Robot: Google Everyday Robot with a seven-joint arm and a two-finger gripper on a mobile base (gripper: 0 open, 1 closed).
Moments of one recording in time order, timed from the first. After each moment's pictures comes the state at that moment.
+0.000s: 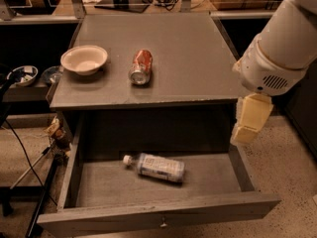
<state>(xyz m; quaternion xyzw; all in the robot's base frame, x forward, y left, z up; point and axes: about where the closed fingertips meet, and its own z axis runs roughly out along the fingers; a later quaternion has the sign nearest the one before) 0.454 -0.163 0.923 -0.62 0.77 -0.02 0.15</state>
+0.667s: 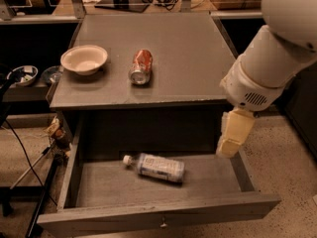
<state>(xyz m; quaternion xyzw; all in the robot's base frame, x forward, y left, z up) 0.453 -0.143 0.885 -0.62 0.77 0.02 0.14</state>
